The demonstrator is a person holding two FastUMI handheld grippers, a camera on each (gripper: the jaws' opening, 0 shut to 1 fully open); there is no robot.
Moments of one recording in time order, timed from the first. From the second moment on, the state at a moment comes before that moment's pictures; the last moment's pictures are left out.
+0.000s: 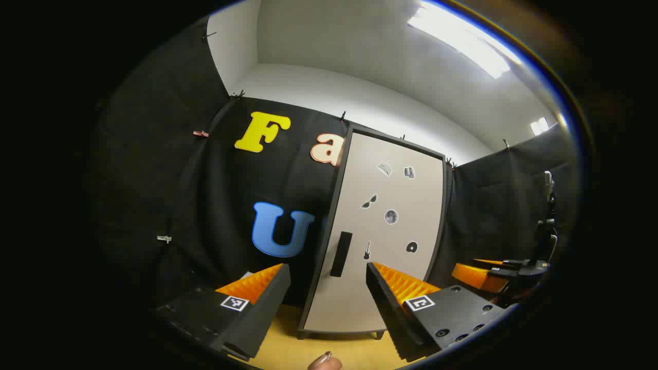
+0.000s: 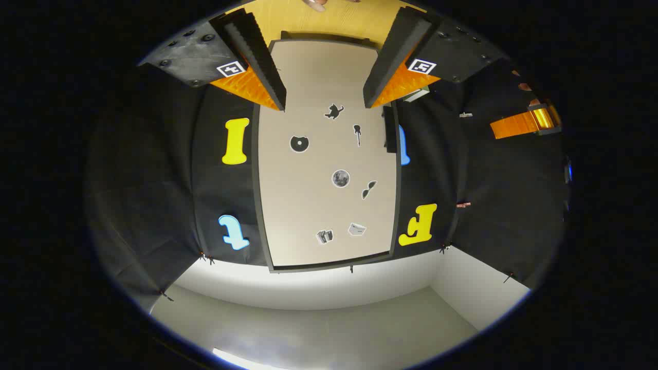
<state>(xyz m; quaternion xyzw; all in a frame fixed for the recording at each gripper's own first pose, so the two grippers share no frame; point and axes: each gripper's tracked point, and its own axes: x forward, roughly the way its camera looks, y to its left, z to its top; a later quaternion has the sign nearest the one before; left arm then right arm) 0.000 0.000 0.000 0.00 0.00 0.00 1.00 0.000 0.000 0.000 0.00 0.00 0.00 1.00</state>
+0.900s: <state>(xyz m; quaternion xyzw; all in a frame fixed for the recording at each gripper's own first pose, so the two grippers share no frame) -0.042 -0.016 -0.013 0.03 0.02 0.01 1.00 -0.009 0.006 0.019 0.02 -0.02 0.00 1.00</state>
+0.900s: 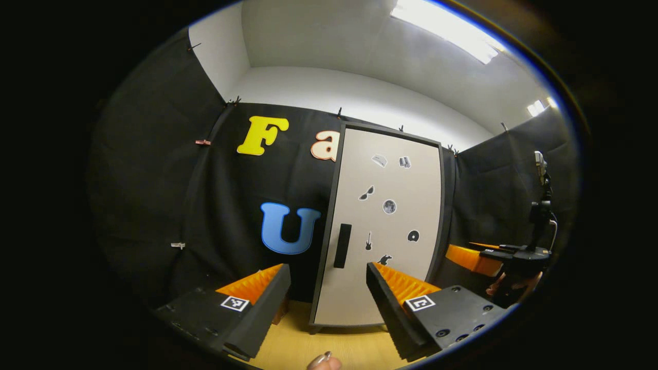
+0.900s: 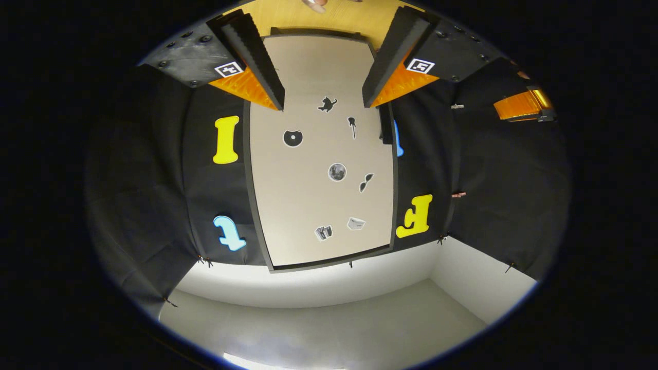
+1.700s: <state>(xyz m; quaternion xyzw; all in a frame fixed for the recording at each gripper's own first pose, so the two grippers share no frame) -0.094 0.022 -0.013 0.03 0.03 0.03 1.00 -0.033 0.039 0.006 -0.02 -0.01 0.00 1.00</state>
